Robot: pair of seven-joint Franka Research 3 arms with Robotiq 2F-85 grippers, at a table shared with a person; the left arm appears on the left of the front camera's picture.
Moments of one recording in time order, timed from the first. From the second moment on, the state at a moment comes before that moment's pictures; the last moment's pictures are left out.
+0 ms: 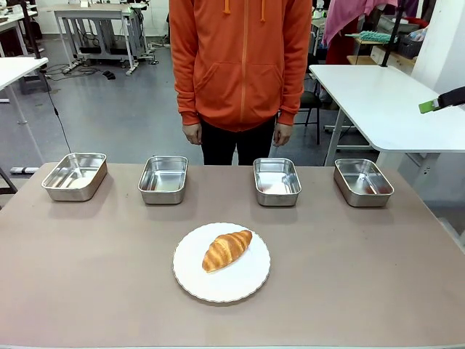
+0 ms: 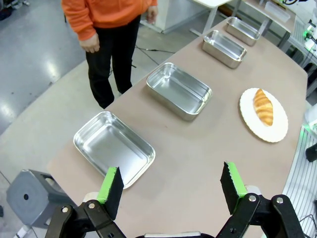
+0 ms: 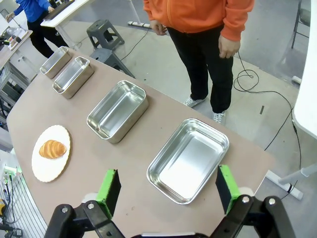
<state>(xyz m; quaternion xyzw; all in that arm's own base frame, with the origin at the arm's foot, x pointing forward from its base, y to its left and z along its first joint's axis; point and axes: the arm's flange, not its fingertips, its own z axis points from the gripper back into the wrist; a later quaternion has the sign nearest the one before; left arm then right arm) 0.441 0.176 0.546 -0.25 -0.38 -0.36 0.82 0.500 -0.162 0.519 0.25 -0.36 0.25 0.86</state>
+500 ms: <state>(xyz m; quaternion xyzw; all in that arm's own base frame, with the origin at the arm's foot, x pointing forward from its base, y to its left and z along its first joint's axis) 0.441 0.176 0.546 -0.25 -0.38 -0.36 0.82 0.500 -0.162 0.519 0.25 -0.36 0.25 0.86</state>
